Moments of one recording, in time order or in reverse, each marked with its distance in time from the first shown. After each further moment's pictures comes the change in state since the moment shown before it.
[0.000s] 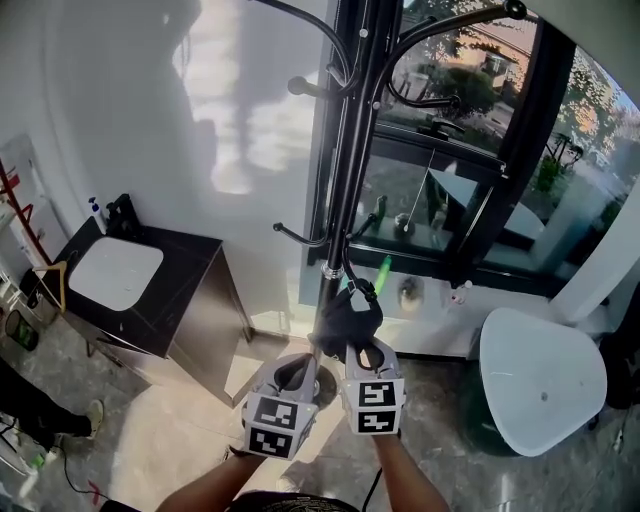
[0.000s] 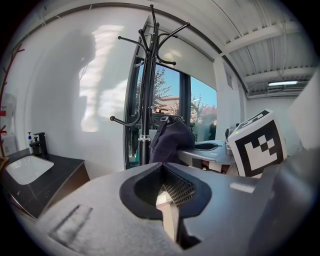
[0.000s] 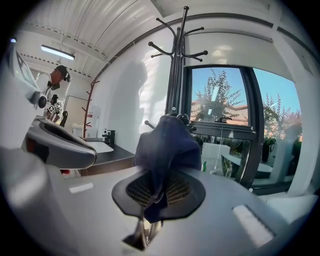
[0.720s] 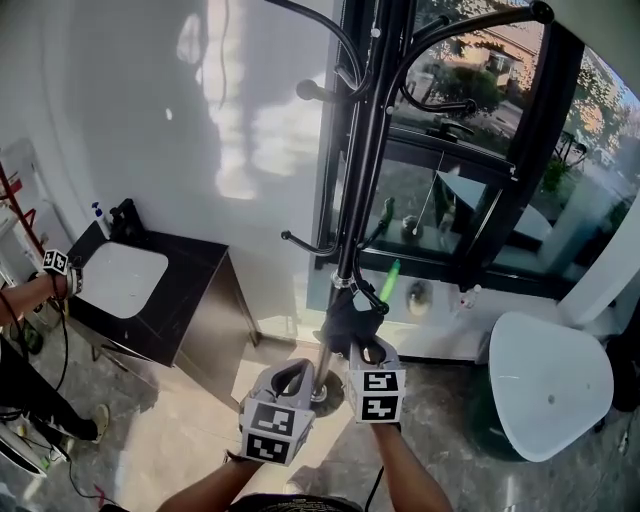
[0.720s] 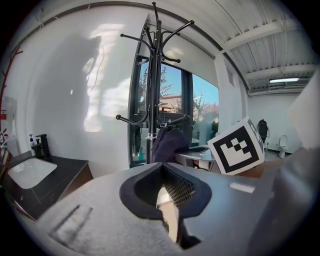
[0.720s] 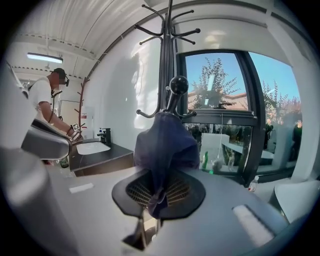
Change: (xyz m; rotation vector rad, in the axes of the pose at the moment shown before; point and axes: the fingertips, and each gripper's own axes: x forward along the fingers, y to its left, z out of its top) left arm 0.002 0.025 -0.005 0.017 0.017 0.020; right arm 0.048 -0.008 -0.028 0.096 0.072 -0.006
